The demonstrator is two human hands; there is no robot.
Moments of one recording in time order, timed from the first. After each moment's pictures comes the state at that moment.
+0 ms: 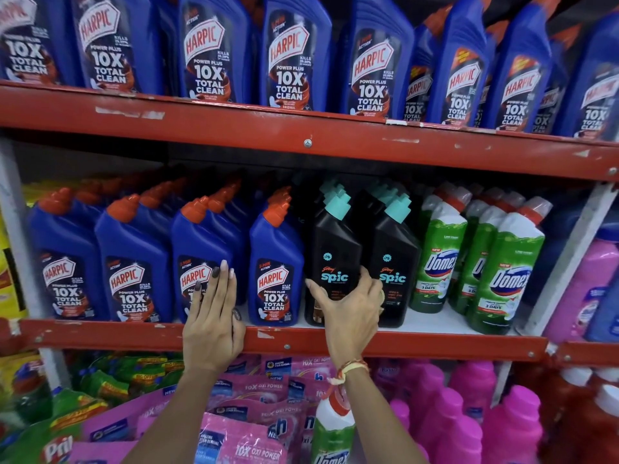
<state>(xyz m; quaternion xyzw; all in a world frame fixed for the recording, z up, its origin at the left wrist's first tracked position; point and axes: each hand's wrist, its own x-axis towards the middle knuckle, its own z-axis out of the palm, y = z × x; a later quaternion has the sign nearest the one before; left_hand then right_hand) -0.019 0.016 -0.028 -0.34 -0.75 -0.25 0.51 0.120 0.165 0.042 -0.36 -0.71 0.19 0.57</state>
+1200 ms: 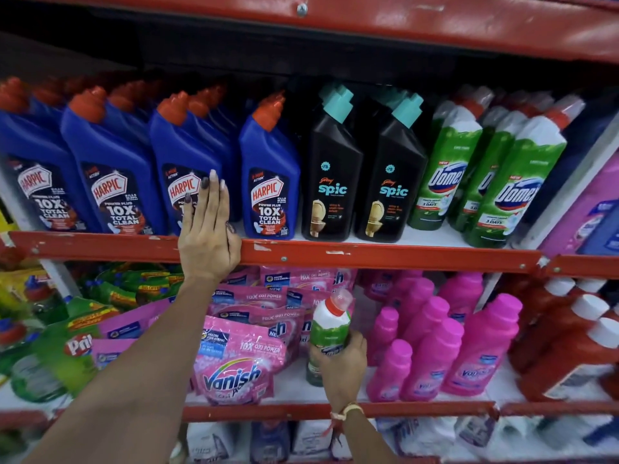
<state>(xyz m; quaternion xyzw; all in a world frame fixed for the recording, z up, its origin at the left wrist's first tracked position) -0.022 0.016 -0.032 -0.33 -0.75 -0.25 0.52 0.202 0.135 -0.169 -0.44 -0.71 0.41 0.37</state>
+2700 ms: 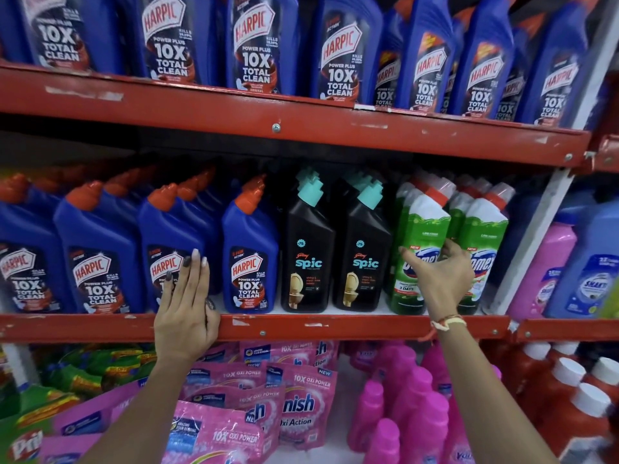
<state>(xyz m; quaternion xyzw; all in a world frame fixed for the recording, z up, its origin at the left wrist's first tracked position) -0.020 0.015 -0.029 -0.34 -0.74 -0.26 0.51 0.223 0.315 0.091 -0.42 -0.65 0.25 0.58</state>
